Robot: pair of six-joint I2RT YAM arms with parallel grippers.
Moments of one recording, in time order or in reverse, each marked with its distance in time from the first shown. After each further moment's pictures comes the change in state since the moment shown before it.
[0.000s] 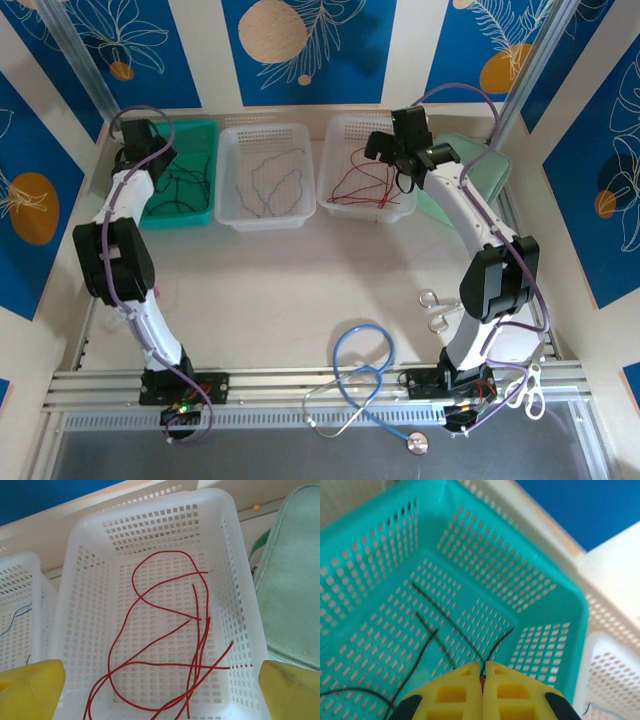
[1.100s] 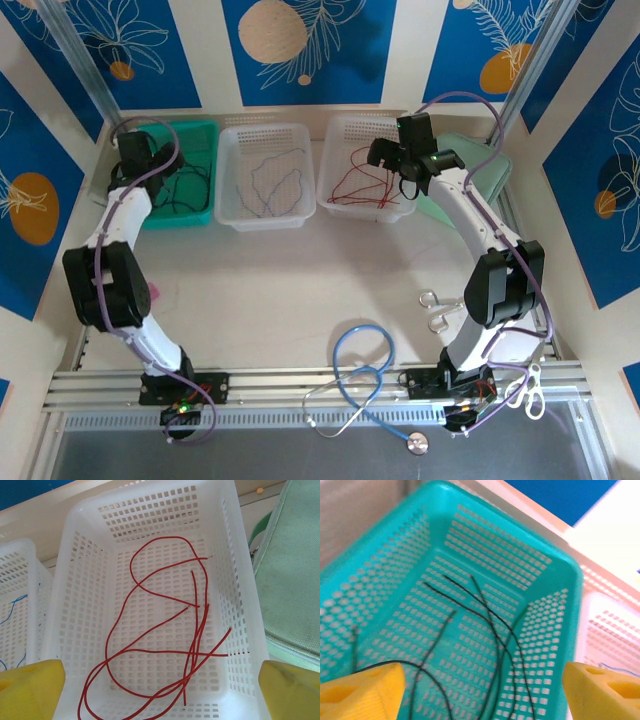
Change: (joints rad) left arm -0.011 -0.253 -0.246 0.047 -0.064 0.156; right arm -0.017 -0.044 -0.082 0.024 -0.052 0.001
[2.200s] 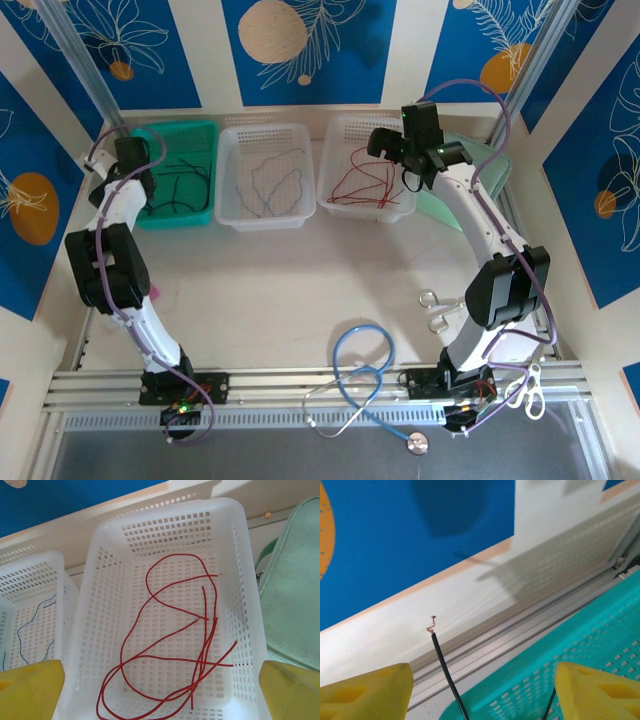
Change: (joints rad) left arm 0.077 0.174 0.118 -0.185 -0.654 -0.064; right arm -0.005 -0.012 0.101 -0.057 -0.028 -0.037
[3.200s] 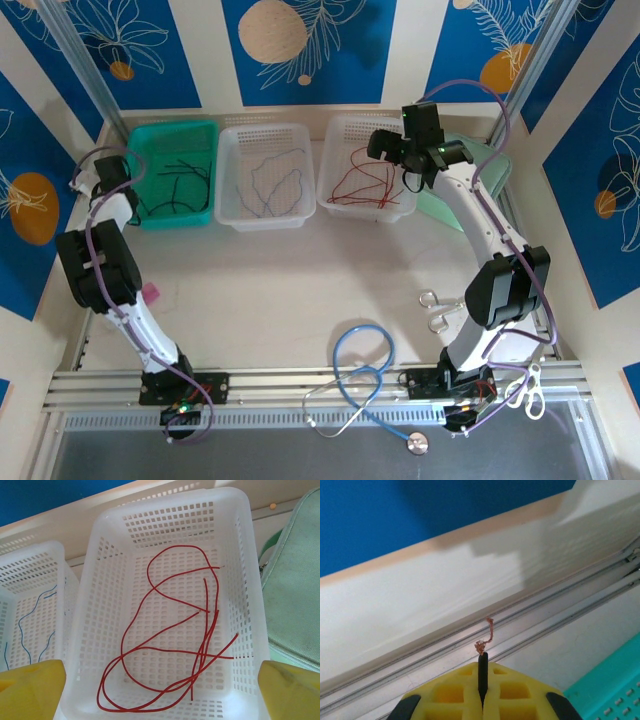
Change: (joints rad) left arm 0.131 0.029 -0.124 0.175 0.237 -0.046; right arm -0.003 0.002 0.009 -0.035 -0.025 -0.008
